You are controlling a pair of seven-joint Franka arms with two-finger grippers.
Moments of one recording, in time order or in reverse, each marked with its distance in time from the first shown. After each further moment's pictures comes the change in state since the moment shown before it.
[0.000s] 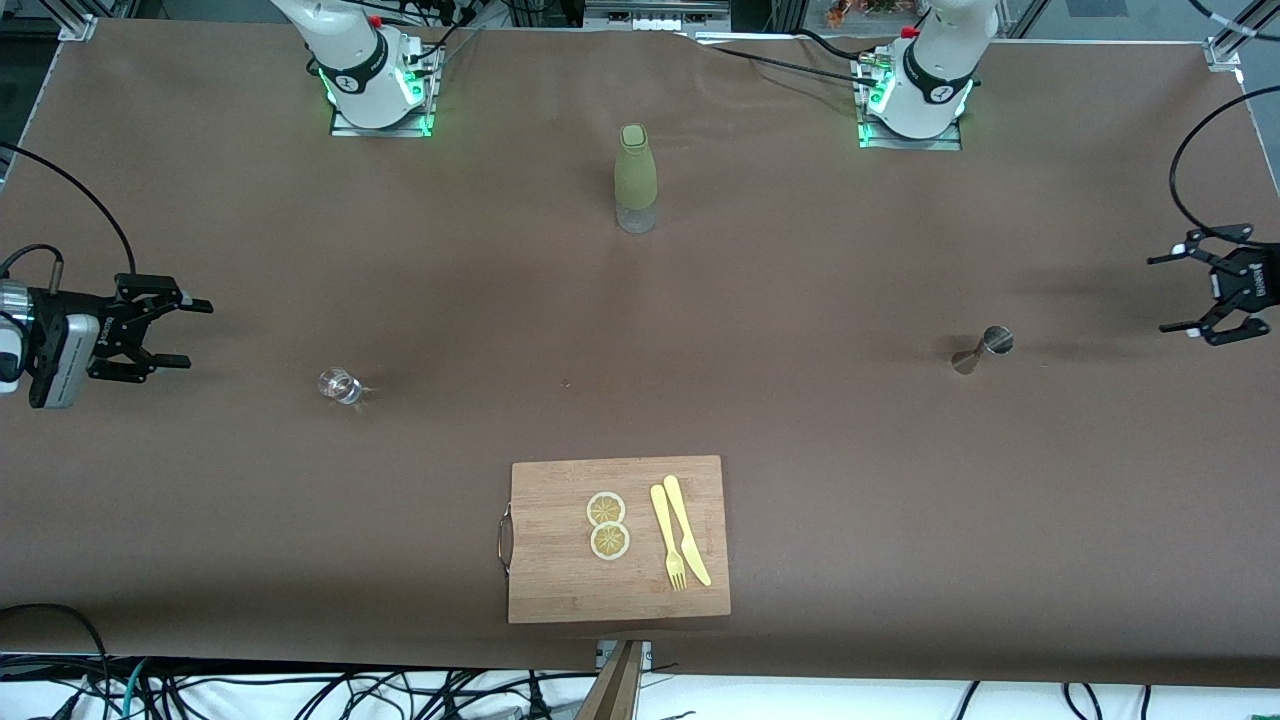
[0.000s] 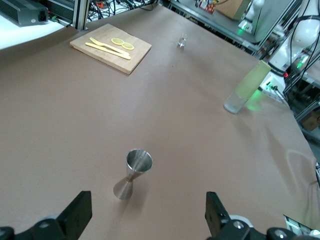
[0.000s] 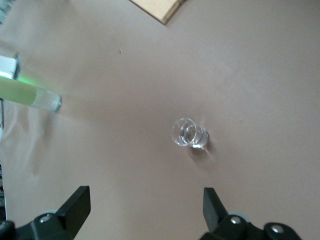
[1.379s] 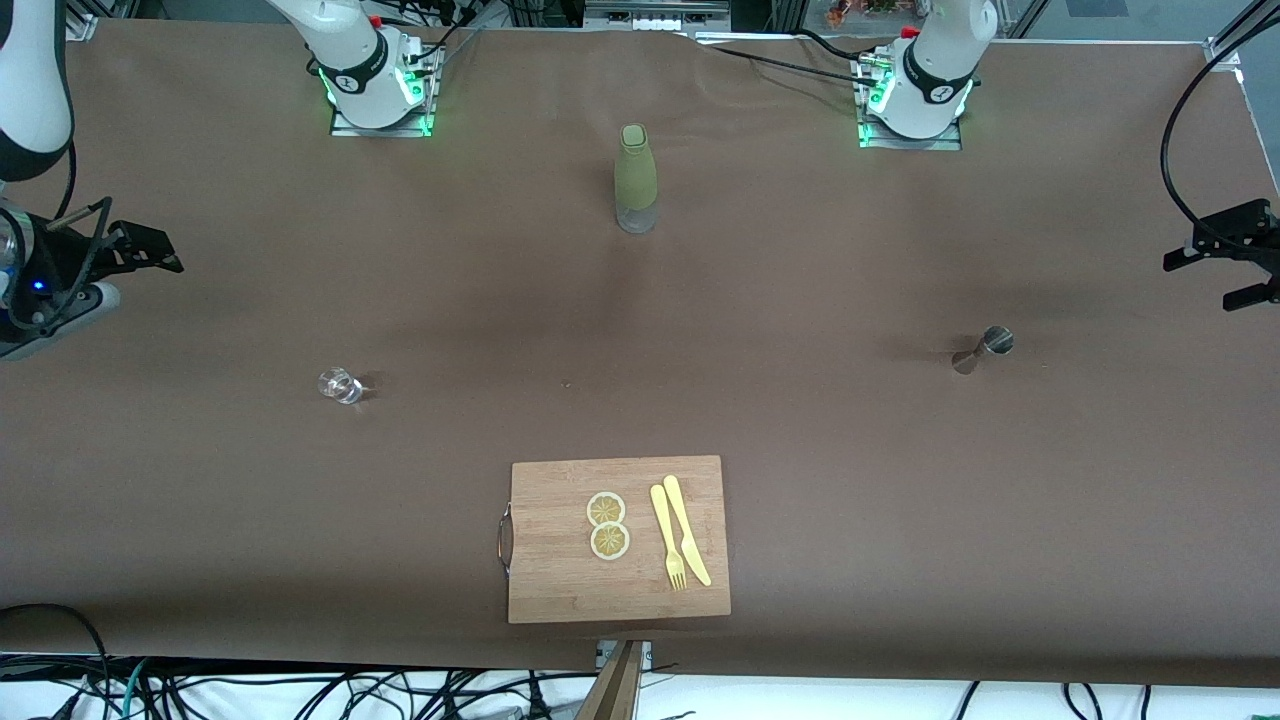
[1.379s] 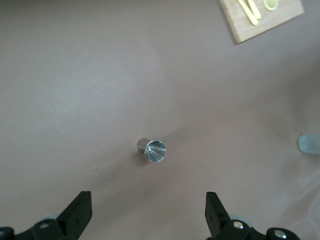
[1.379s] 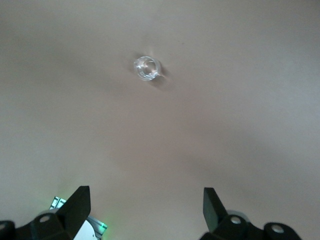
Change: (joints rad) left arm -0.338 -0.331 0.000 0.060 0.406 0.212 -1.127; right arm 0.261 -0.255 0.002 0.023 -0.574 -0.039 0.685
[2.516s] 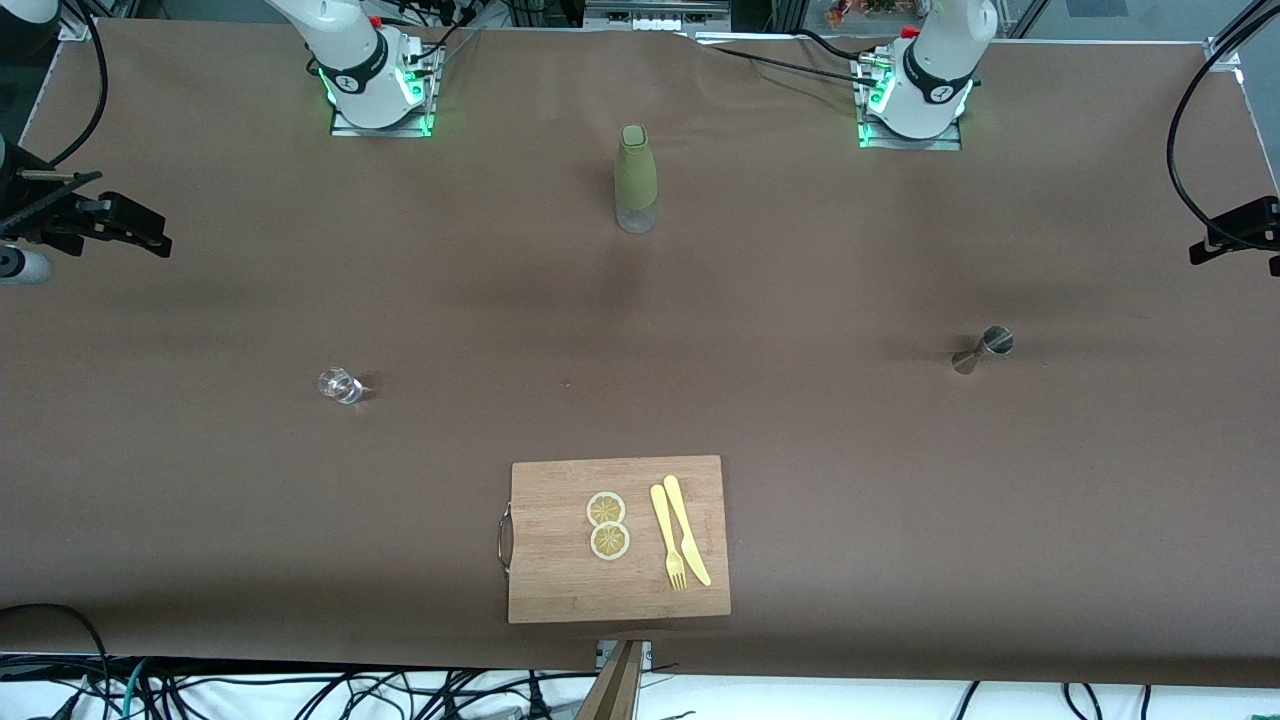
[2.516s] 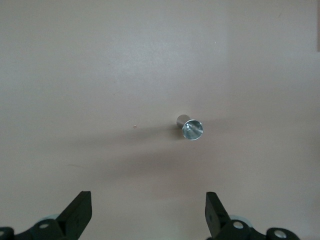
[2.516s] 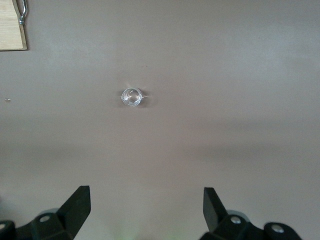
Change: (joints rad) left arm -0.080 -0.079 0.001 0.002 0.281 -0.021 -0.461; right arm 0.085 -0.159 0.002 0.000 -0.054 -0.002 0.644
